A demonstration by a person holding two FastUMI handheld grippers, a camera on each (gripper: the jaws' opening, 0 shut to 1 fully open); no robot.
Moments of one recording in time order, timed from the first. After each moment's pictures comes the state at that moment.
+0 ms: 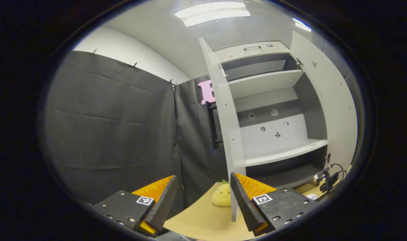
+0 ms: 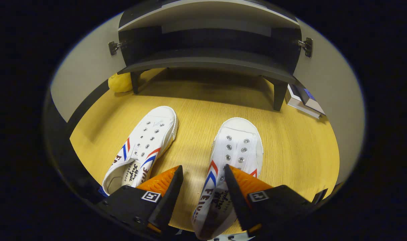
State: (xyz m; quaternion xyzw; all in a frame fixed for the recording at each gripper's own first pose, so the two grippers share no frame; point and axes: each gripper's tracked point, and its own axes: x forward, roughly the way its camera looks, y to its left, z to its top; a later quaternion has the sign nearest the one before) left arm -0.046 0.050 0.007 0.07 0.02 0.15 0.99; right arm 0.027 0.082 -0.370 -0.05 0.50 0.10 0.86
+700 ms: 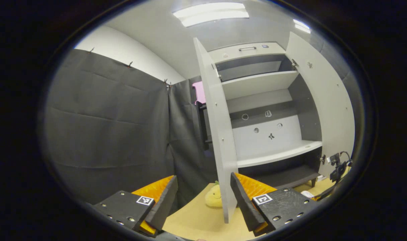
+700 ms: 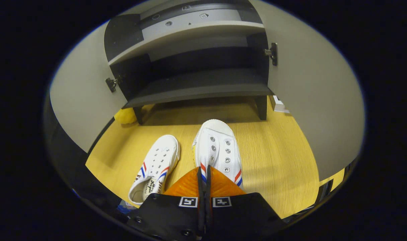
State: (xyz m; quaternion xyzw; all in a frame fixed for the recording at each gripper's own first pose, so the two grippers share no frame) left arm -0.035 0.028 0.004 0.06 0.02 0.12 0.99; right arm 0.041 0.078 -0.279 0.08 0.41 0.11 0.90
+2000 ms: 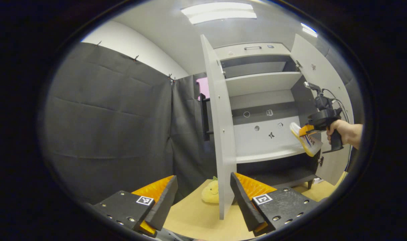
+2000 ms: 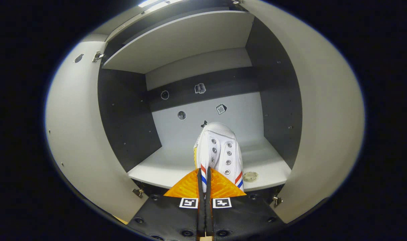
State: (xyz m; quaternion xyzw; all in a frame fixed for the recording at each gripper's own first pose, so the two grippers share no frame) left arm -0.051 0.034 -0.022 0.03 0.03 0.13 0.99; right arm 0.266 0.091 -0.001 0.09 0.16 0.11 0.98
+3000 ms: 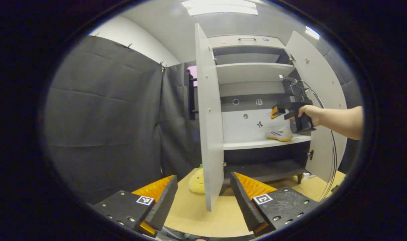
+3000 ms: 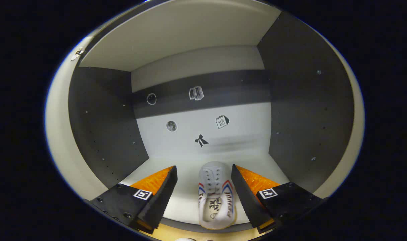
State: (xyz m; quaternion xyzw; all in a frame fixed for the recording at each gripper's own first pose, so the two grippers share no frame) left arm -0.035 -0.006 -0.069 0.00 0.09 0.06 0.99; right arm 0.327 0.098 0.036 0.07 0.13 0.09 0.98
